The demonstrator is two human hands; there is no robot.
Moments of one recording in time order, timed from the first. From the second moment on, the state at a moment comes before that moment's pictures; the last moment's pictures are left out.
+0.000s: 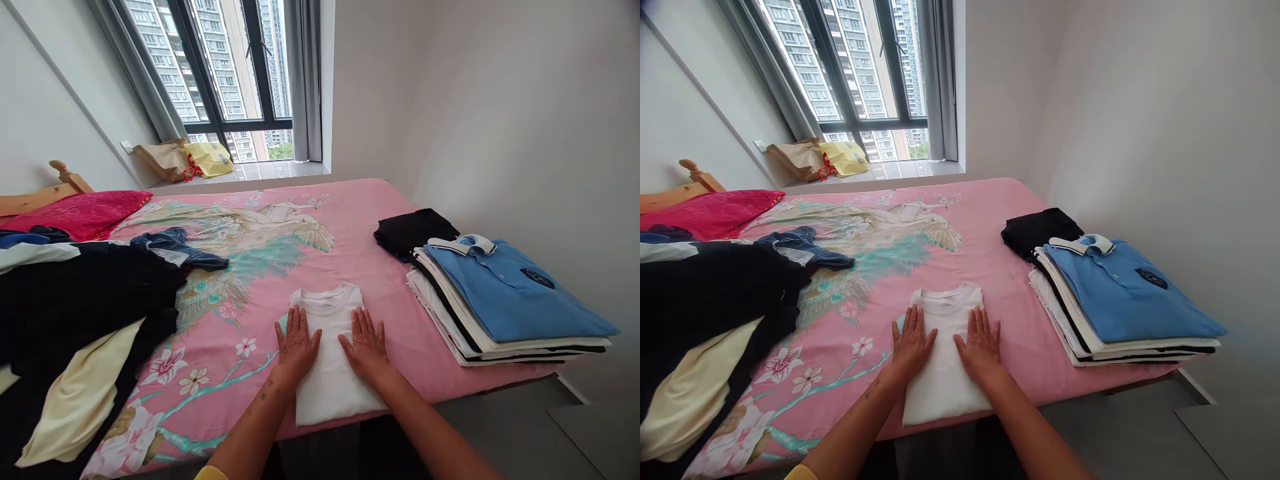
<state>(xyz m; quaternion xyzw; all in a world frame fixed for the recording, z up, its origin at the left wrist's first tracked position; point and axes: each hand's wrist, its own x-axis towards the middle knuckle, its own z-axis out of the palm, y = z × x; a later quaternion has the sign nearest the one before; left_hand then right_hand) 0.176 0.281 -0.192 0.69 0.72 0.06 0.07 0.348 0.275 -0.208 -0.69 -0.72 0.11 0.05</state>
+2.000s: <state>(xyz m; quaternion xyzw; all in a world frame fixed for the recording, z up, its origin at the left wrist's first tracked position) 0.149 0.121 -0.196 0.48 0.72 0.32 0.39 0.418 0.131 -0.219 -0.62 -0.39 0.55 0.41</state>
